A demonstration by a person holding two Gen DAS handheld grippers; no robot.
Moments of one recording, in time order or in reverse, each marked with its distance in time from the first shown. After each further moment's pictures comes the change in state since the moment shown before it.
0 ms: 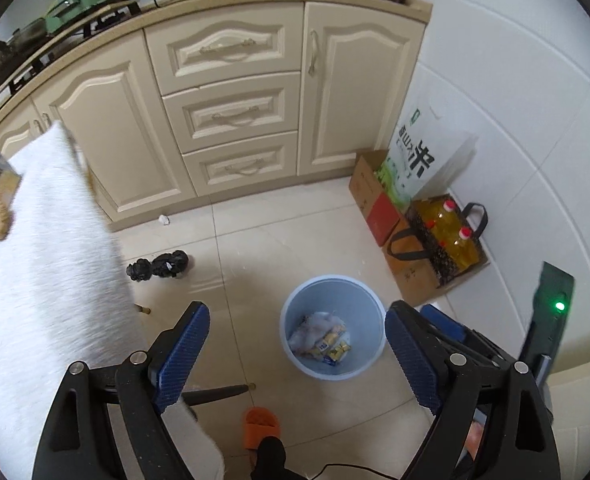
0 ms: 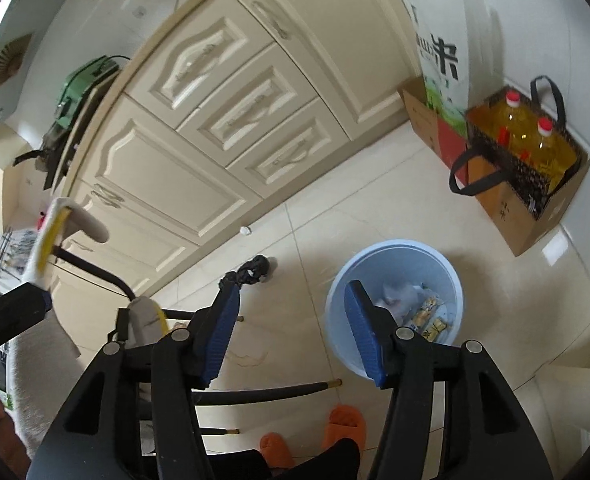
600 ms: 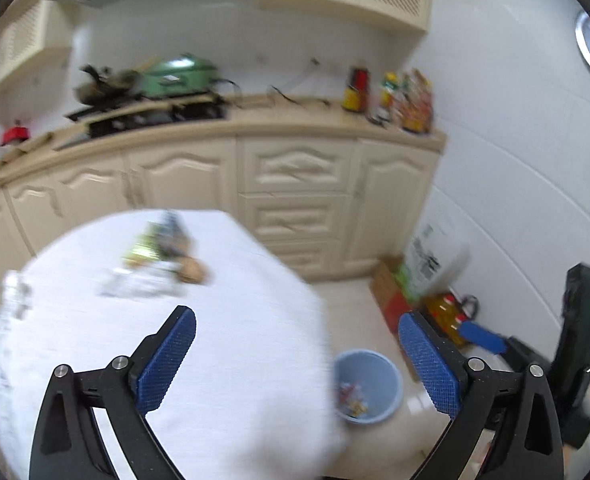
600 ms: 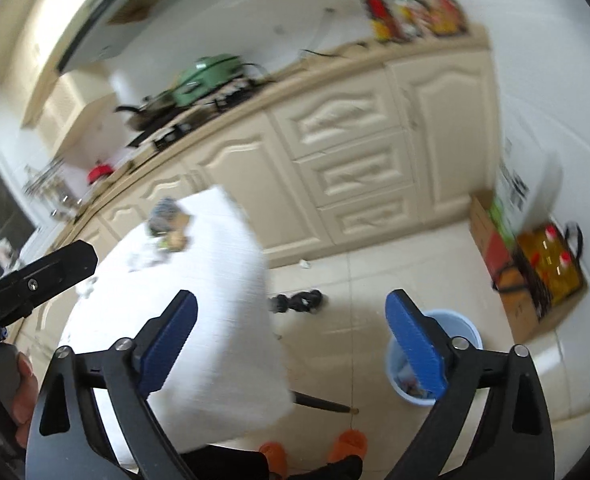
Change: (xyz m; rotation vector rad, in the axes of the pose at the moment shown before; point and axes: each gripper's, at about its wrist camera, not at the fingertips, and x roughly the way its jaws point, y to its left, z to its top) left arm -0.240 0.153 -0.094 -0.112 -0.388 0.032; right arm -0.119 0.231 -0.031 -0.392 -0.146 0.104
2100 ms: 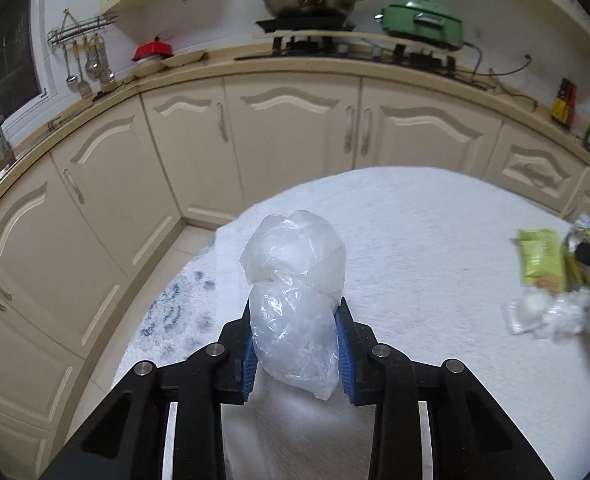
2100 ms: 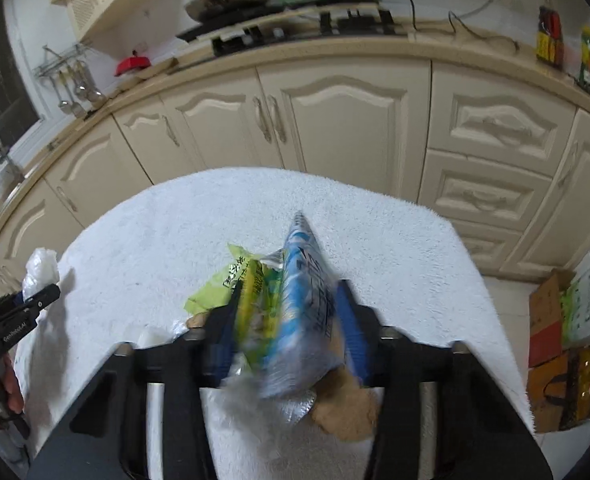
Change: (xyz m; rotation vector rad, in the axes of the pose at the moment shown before) left arm 0.110 0.333 -0.027 -0.256 0.147 0.431; right arm 0.283 0.187 0.065 -0.296 0.214 0.041
